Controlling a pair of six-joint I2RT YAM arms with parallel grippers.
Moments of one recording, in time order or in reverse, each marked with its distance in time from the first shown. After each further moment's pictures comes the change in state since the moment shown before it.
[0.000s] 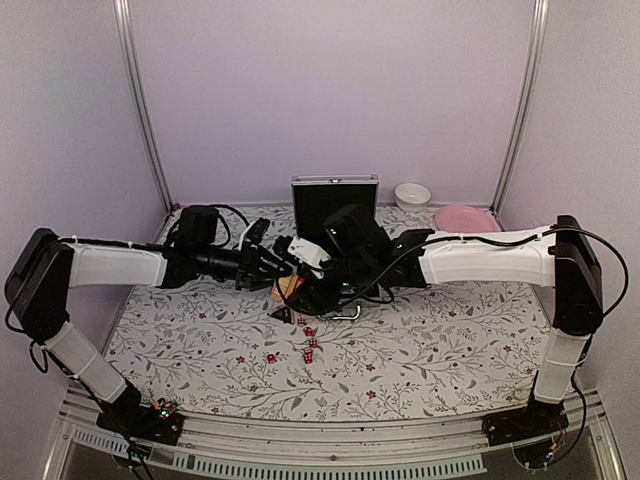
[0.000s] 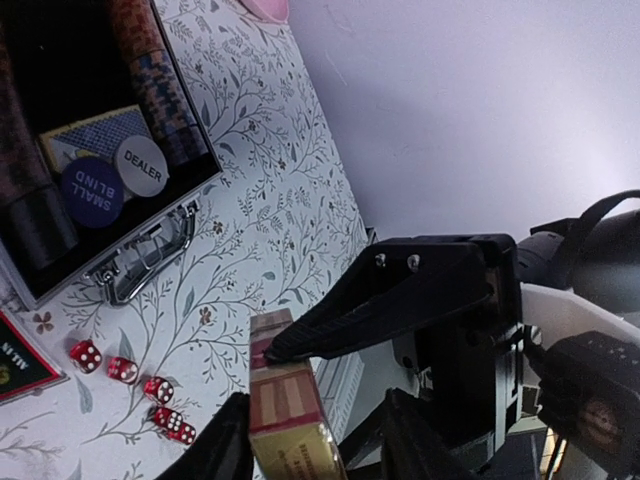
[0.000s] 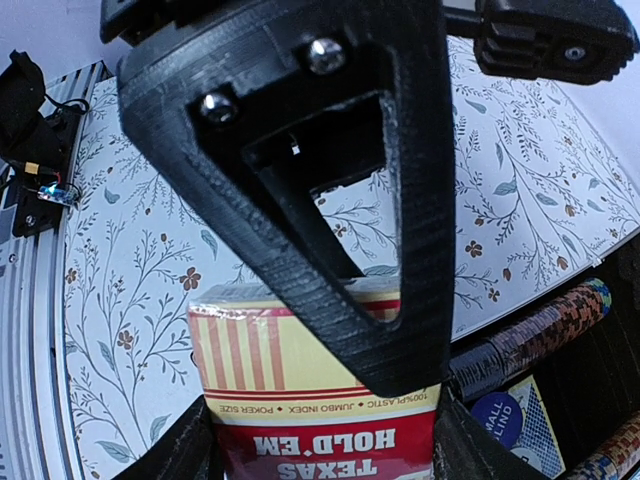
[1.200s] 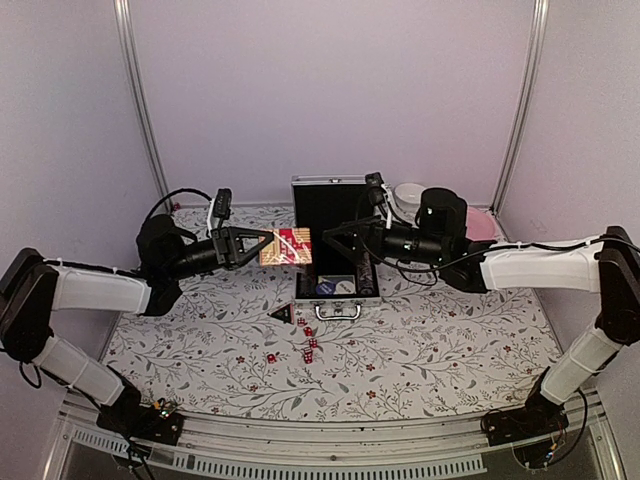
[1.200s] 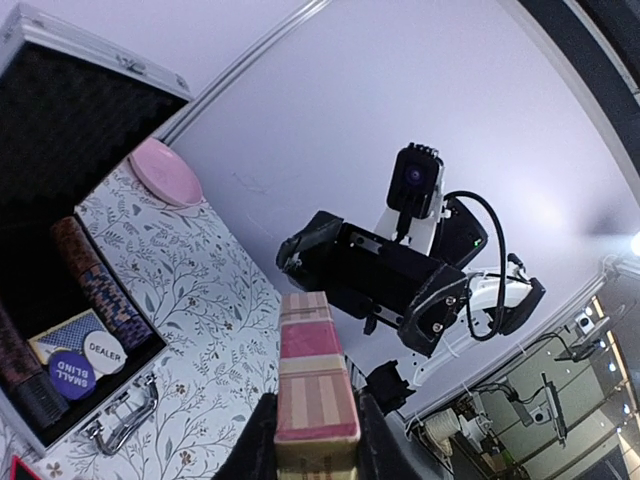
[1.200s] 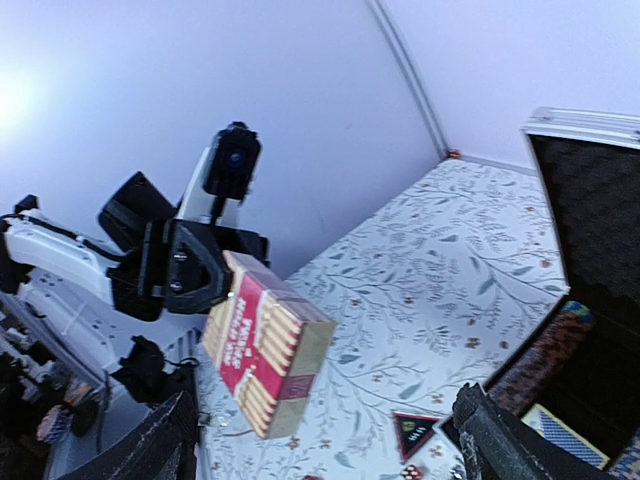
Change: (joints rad) left arm 0.016 -0.138 -0.229 0.679 -0.204 -0.151; right arm -0.235 -0.290 -0.435 0.684 -0.208 0.629
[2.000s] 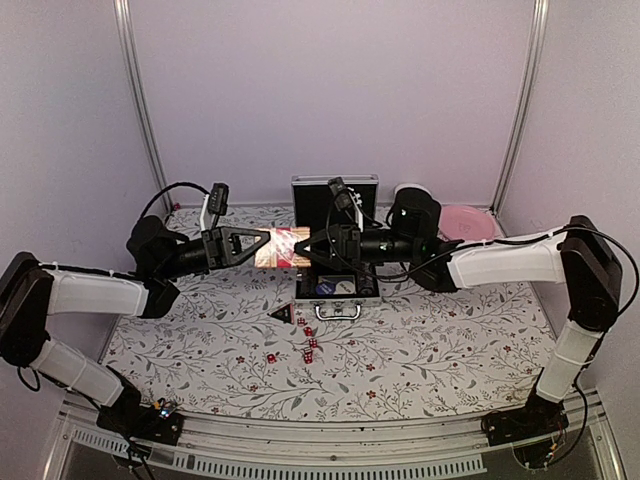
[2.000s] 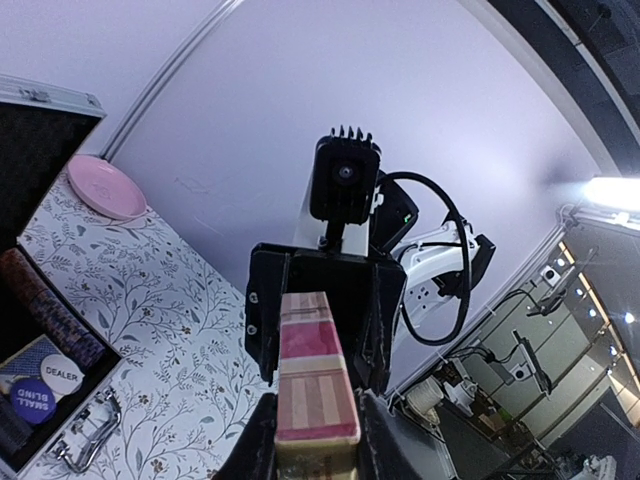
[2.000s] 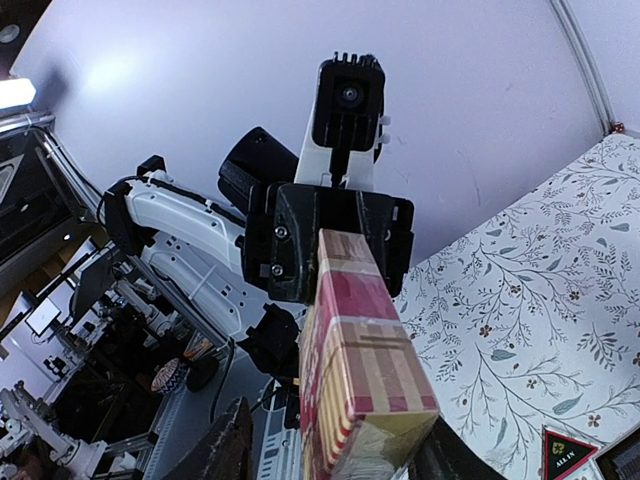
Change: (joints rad) left arm -0.015 -0.031 -0.019 0.161 0.102 -0.020; right arm 0.065 0.184 0.134 0.215 -0.348 0.212
